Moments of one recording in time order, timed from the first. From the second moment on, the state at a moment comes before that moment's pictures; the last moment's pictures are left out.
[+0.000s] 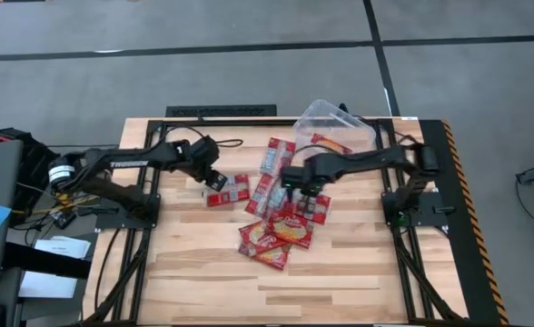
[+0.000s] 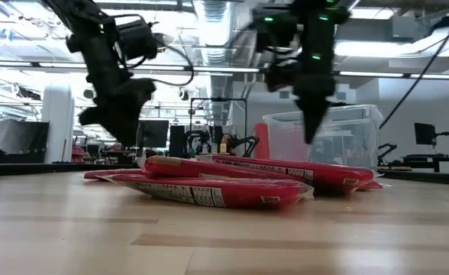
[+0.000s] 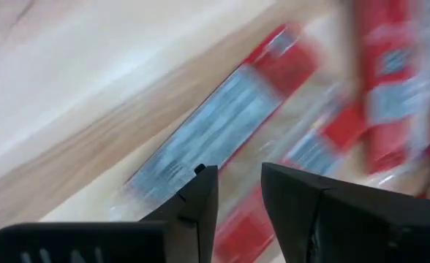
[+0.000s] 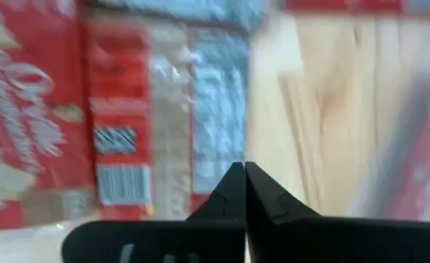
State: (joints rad) left arm 0.40 1.29 0.73 -0.47 0.01 -0.59; right arm -0.08 1.74 1.26 -0.98 0.19 0.23
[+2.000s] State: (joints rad) left arm 0.30 2.01 1.24 -0.07 -0.24 -0.24; right arm 0.33 1.02 0.92 -0.78 0.46 0.85
